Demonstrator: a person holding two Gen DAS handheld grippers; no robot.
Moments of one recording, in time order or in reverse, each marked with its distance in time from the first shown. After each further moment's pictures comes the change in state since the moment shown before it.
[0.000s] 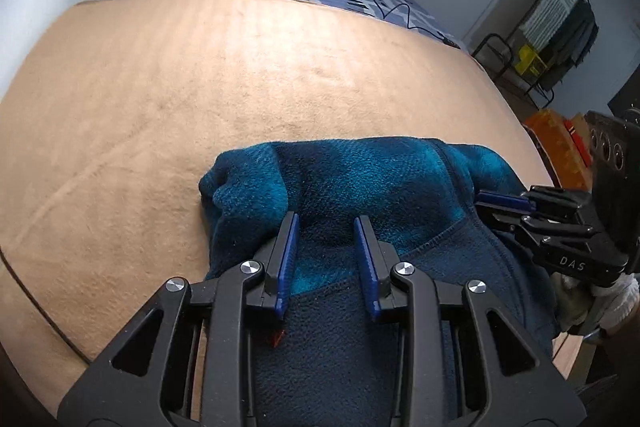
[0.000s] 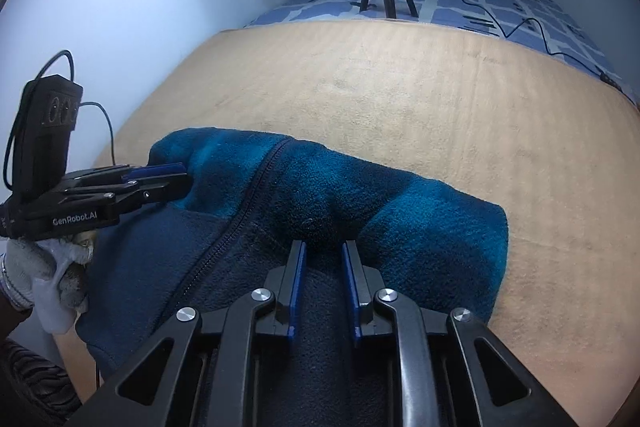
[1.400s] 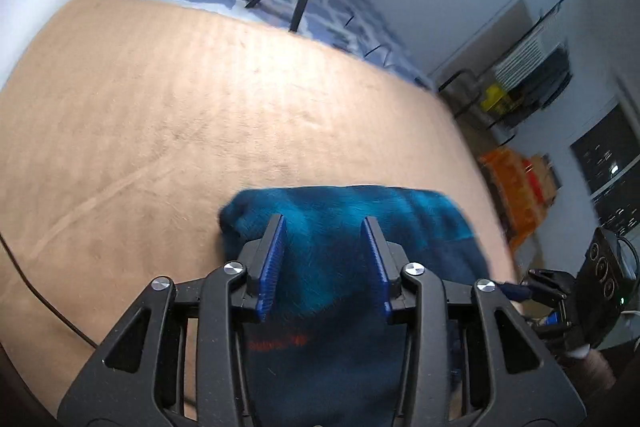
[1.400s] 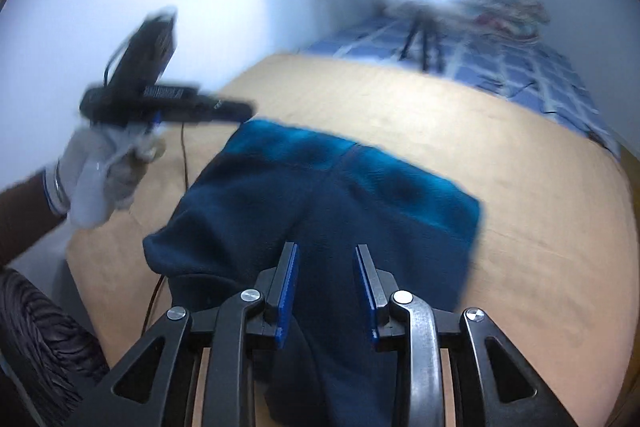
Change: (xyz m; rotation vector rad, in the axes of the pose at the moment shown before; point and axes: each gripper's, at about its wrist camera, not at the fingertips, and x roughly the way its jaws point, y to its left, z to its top) left arm -0.040 0.036 0.034 -0.105 -0.021 -0.153; right arm -0.095 0.062 -0.045 -0.167 -0.065 0.015
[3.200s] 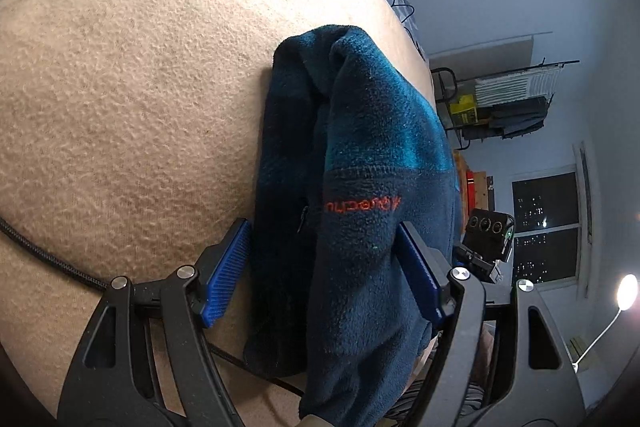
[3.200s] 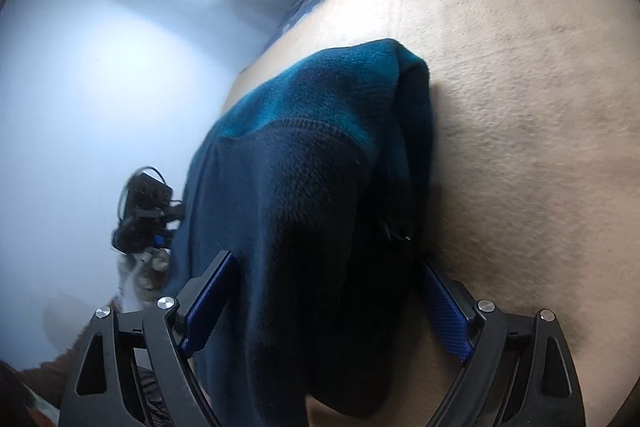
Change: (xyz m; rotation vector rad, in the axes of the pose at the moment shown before) left arm 0.014 0.061 -0.077 -0.350 0.200 -0.272; right arm 0.066 -0.132 -0.081 0.587 -0.013 0.438
